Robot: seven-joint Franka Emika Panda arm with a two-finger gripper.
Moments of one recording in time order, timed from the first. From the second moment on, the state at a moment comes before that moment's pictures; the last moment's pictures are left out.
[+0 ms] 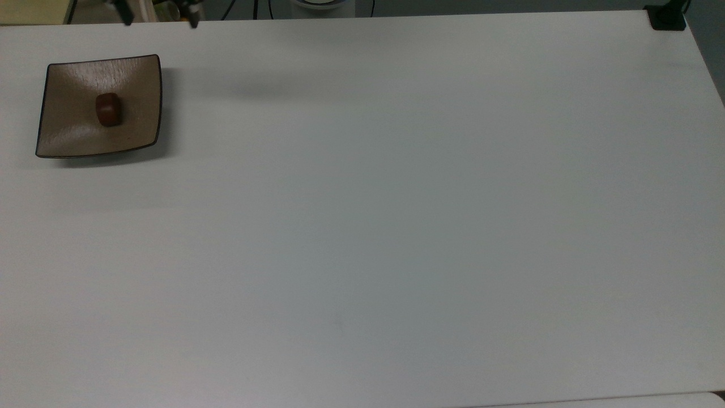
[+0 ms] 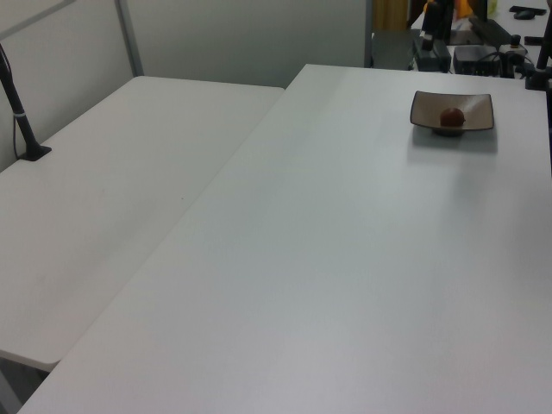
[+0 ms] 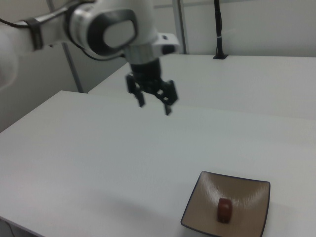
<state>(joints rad) 0.02 -0.01 -0.26 -1.67 0.06 1.75 -0.23</state>
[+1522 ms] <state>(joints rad) 0.14 0.01 -0.03 -1.68 0.07 1.76 -0.25</state>
